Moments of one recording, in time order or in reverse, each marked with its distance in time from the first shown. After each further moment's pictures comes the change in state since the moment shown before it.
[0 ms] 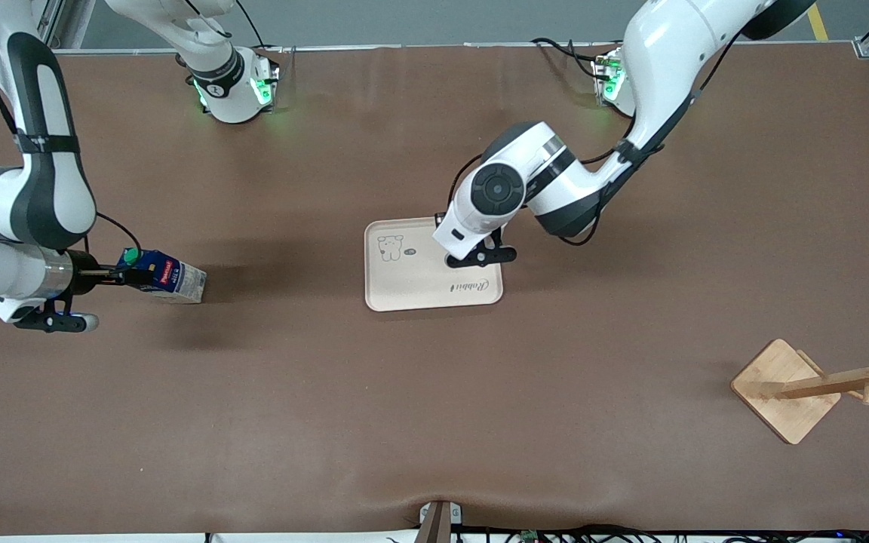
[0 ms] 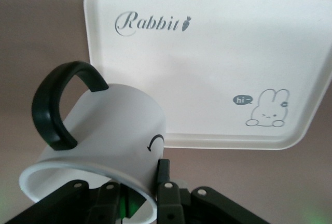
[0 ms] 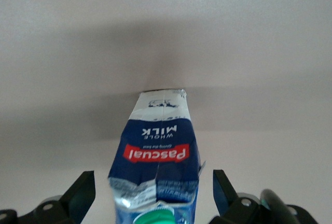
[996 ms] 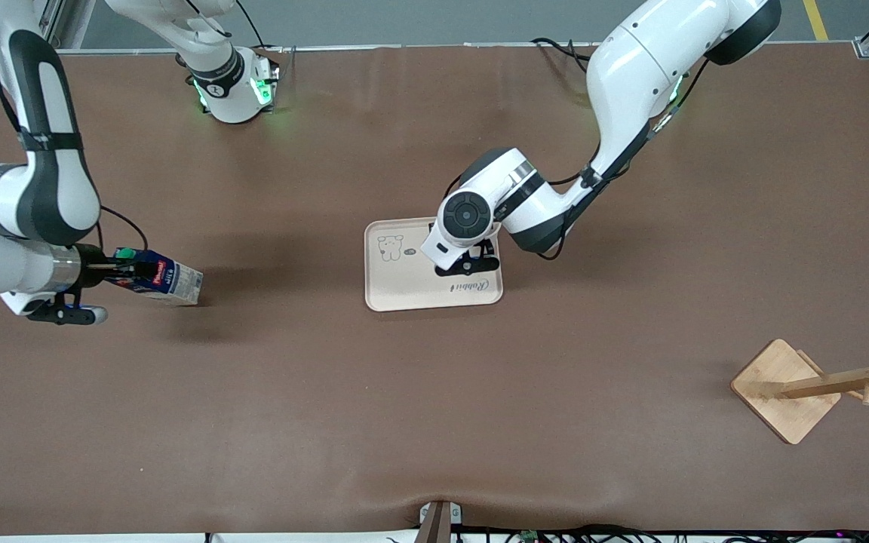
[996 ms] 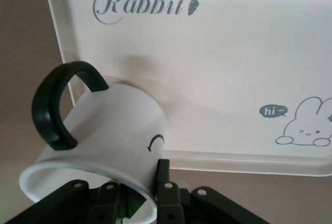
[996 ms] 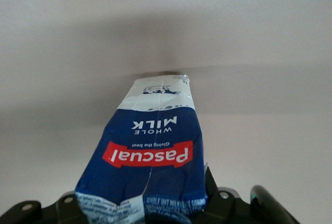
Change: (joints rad) left arm -0.132 0.105 0.113 0.063 0.000 -0.007 0.001; right arm 0.002 -0.018 0.002 0.000 0.024 -0.040 0.001
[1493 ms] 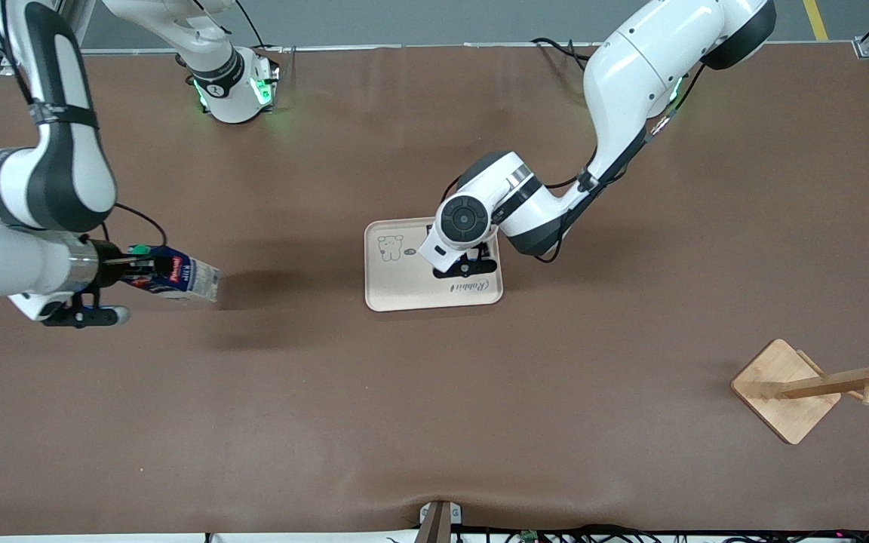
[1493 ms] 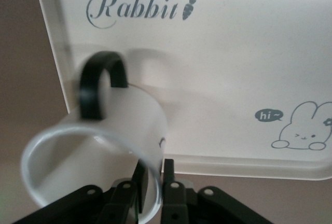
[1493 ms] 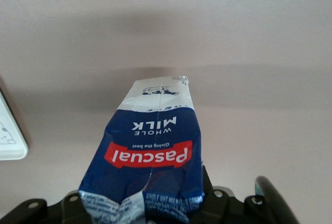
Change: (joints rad) left arm -0.006 0.016 0.005 0.028 0.000 -0.003 0.000; right arm 0.146 -0.002 0.008 0.092 0.008 -0.095 0.108
